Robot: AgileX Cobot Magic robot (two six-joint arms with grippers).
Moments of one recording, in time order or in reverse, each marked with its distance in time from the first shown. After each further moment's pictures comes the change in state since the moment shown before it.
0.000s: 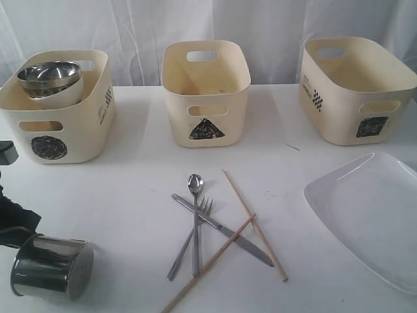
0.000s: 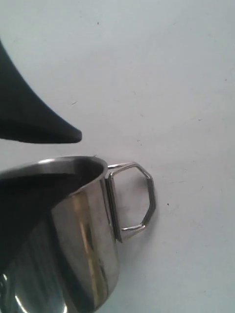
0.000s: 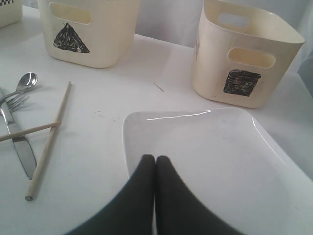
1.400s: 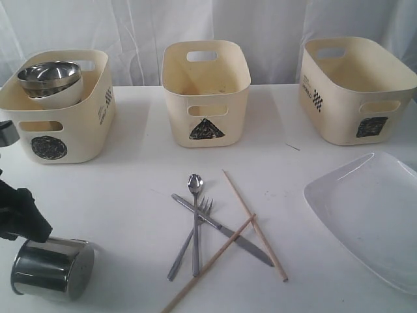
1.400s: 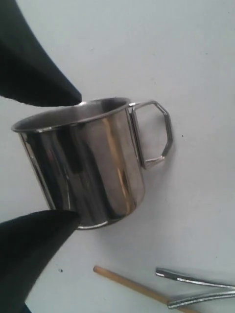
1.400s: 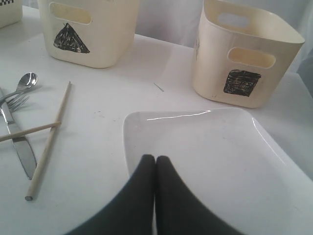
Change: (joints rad) left arm 0.000 -0.052 -0.112 -0.030 0.269 0.001; right arm 0.000 0.000 0.000 0.000 0.000 0.000
